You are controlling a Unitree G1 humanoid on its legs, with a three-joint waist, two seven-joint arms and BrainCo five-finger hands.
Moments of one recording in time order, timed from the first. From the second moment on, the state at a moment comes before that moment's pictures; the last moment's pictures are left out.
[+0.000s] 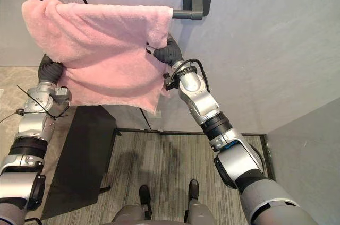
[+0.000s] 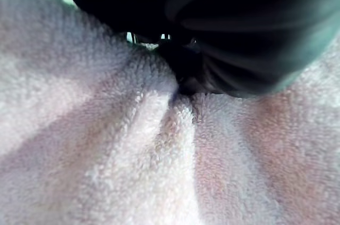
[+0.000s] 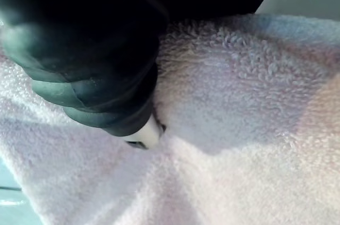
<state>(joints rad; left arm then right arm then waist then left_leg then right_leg) -0.57 0.61 0.04 0.54 -0.35 -0.14 0.07 -0.90 -0.21 0.36 0.42 0.40 -0.07 -0.06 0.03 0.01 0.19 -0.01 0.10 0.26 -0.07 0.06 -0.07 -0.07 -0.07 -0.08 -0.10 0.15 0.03</state>
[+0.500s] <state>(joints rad) -0.51 0.57 0.09 0.54 -0.34 -0.11 0.07 -0.81 -0.23 0.31 0.36 0.48 -0.07 -0.05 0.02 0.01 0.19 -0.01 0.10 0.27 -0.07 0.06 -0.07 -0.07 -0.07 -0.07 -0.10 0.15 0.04</state>
